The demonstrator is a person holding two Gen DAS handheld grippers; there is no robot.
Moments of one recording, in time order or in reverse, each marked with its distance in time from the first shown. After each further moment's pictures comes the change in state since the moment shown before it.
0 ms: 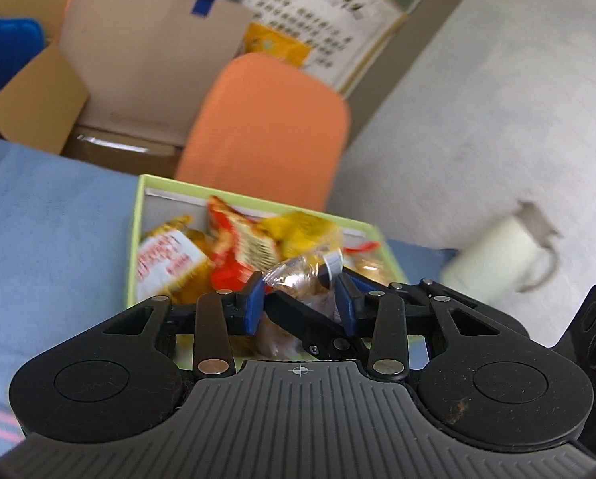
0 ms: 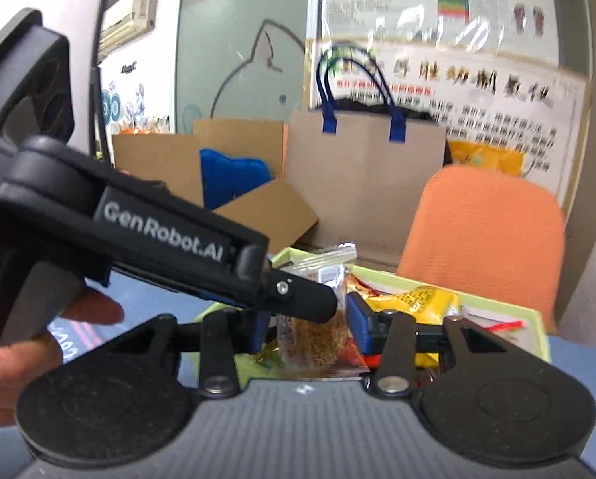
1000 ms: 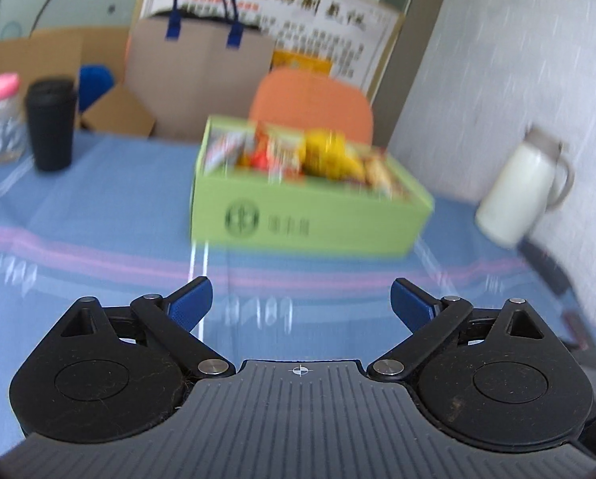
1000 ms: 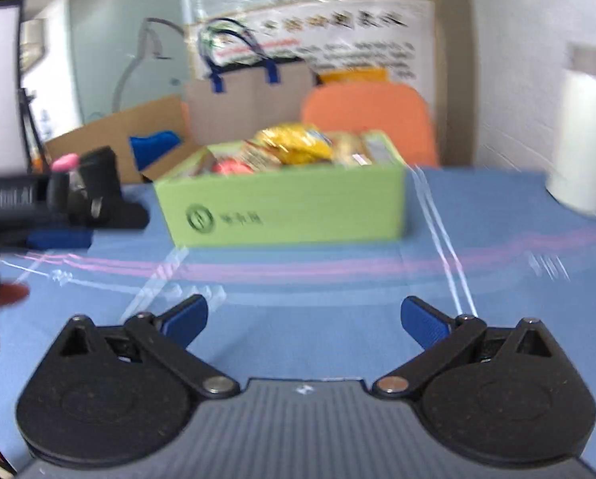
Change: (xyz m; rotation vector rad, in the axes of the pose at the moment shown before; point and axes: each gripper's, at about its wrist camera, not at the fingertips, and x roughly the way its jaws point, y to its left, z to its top) left arm -0.113 -0.059 -0.190 0.157 -0.130 0.230; right arm -0.182 0.040 -0.152 0.305 0.037 -0.333
